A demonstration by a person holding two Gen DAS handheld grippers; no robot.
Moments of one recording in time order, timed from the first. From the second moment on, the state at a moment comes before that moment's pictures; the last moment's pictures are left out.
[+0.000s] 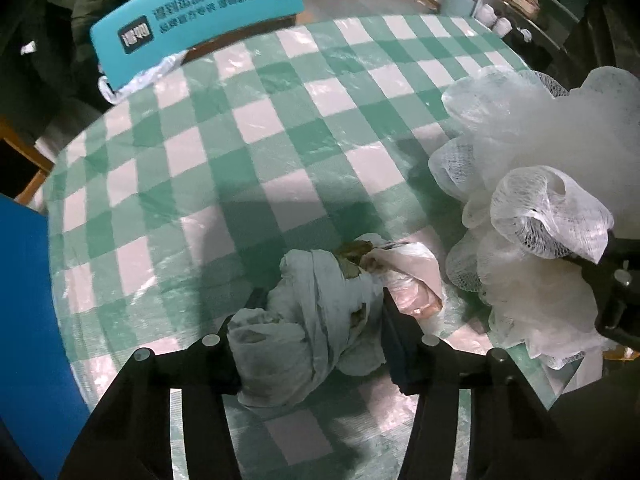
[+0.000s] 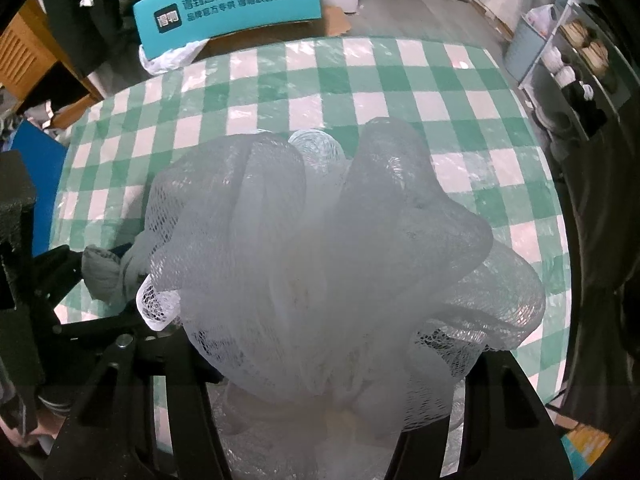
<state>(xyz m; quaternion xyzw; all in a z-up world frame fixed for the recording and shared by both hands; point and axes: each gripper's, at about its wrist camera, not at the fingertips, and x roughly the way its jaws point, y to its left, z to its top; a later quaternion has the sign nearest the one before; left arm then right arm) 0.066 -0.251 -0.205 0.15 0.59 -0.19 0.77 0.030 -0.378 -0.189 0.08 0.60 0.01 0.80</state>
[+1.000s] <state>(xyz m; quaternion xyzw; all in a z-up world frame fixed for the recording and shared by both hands) 0.059 -0.143 -0.076 0.11 0.49 -0.10 0.86 0.044 -0.313 -0.093 0.05 0.52 0.07 0.85</state>
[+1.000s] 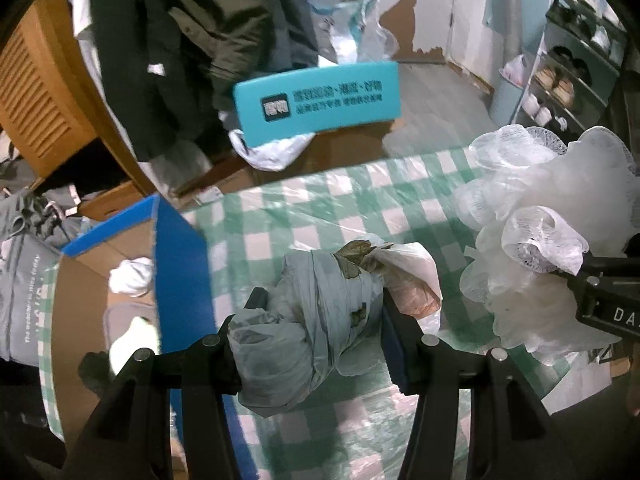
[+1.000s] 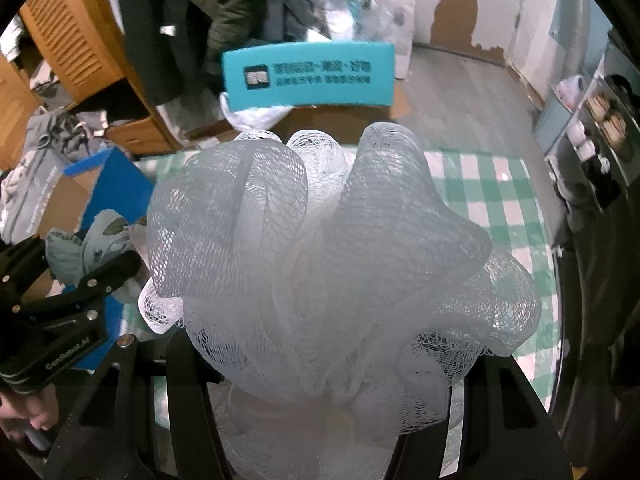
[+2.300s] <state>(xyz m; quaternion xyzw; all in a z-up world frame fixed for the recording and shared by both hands) 0.048 0.043 -0.046 0.02 0.46 0.02 0.89 0.082 -0.123 -0.022 -0.01 0.47 0.21 0.86</state>
